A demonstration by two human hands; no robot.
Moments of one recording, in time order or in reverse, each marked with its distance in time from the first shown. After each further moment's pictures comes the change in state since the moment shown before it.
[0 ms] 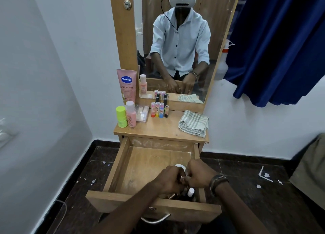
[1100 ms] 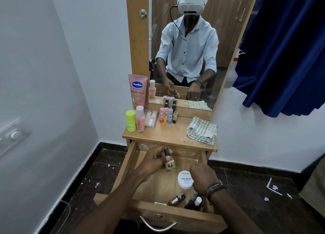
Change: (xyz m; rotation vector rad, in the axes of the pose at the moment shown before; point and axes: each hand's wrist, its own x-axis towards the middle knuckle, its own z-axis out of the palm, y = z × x) left_hand -0.021 -0.026 -0.076 -0.870 0.362 -0.113; right_hand 0.009 -0.021 0.005 -0.344 0.140 0.044
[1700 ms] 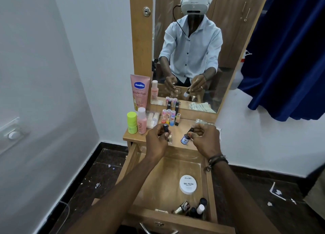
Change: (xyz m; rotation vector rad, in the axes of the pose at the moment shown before) left_hand 0.044 0.046 0.008 0.223 0.482 0.289; right_hand 0.067 0.006 -0.074 0.998 0.635 0.071
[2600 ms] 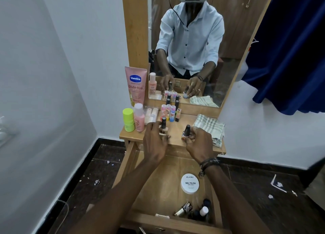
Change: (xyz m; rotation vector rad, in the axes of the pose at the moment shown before) left_hand 0.017 -0.039 0.014 0.403 0.042 0.146; right_hand 0.000 0.028 0.041 -0.280 -0.045 -0.023
